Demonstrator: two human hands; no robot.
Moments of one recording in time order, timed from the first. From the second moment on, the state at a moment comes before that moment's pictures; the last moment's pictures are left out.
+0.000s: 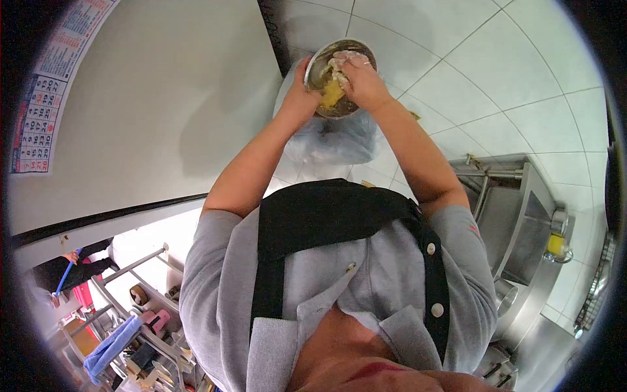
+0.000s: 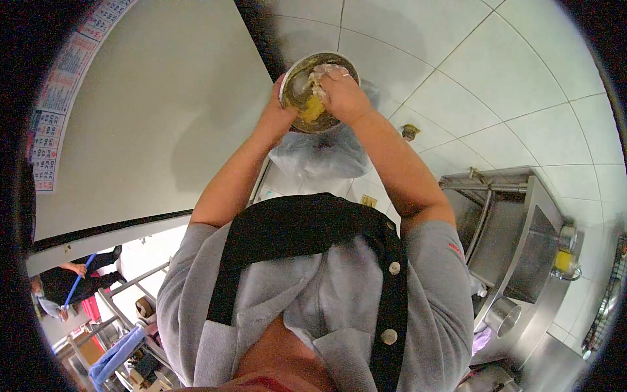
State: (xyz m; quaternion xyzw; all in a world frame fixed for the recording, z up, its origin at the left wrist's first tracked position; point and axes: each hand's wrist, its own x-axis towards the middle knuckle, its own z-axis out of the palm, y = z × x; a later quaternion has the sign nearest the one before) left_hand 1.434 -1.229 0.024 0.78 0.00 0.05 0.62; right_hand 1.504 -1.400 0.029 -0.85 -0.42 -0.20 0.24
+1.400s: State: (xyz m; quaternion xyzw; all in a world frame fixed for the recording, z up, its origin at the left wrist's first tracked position) left_hand 1.466 -1.189 0.012 0.77 0.00 0.28 0.57; right_hand 1.526 -1.367 -0.077 -0.85 -0.15 0.06 0.51
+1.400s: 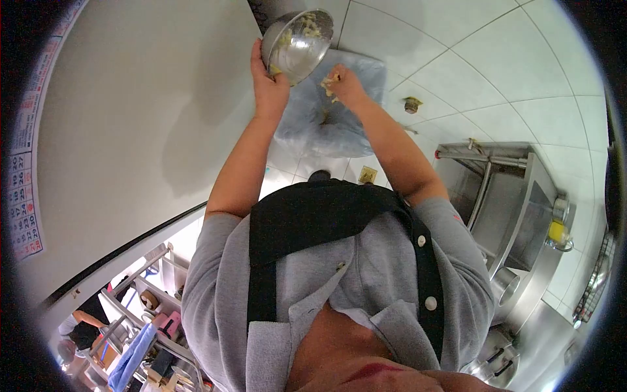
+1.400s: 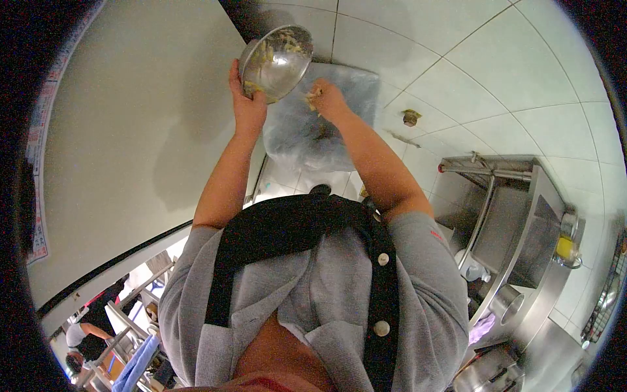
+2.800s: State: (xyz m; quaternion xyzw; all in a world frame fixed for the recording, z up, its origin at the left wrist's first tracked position) left_hand 1.440 -1.226 -0.113 0.46 0.28 -0.11 0.83; right_hand 1.464 -1.483 -0.150 0.01 0.08 0.22 0.97
